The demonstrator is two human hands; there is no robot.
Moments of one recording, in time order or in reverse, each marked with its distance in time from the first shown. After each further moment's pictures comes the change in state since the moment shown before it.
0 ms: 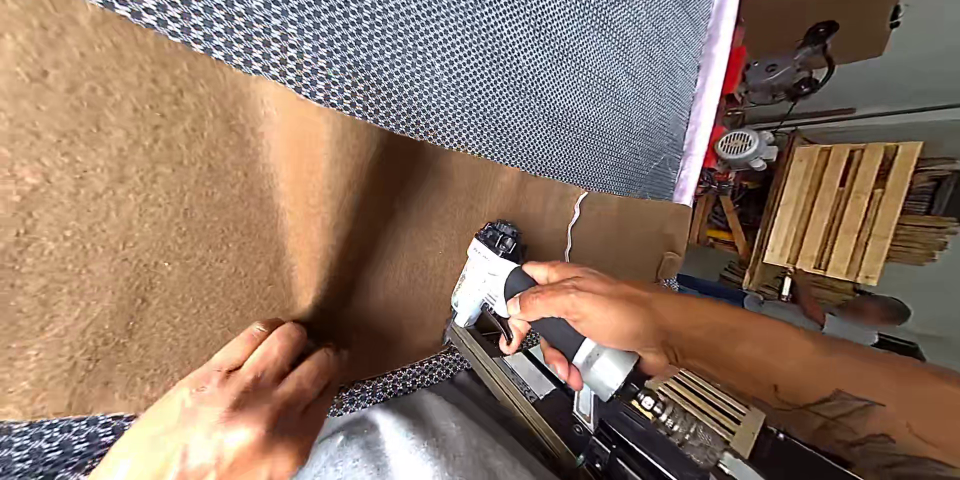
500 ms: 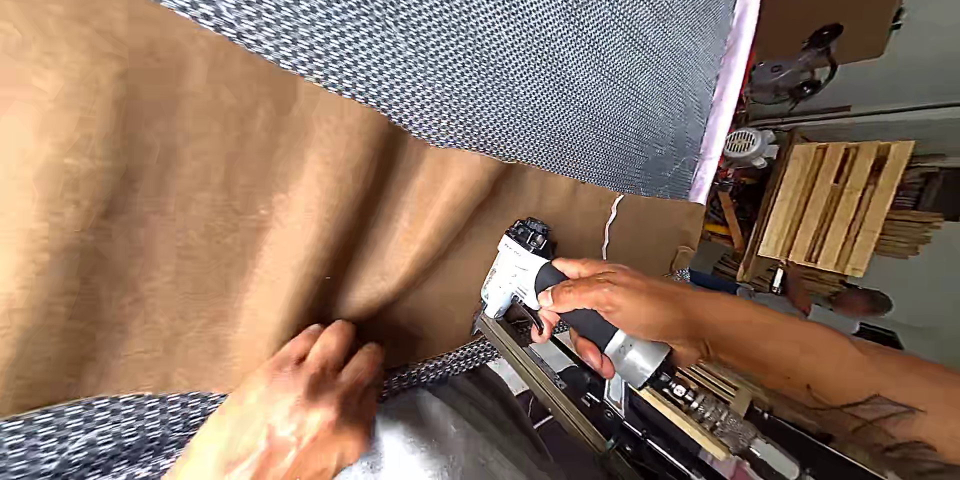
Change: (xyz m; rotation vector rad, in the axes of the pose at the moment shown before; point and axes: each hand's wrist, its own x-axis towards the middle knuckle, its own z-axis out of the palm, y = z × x) left_hand -0.057 -0.034 -0.030 -0.055 0.098 -0.075; right_hand -0.004 -0.043 0.077 -0.029 0.055 0.037
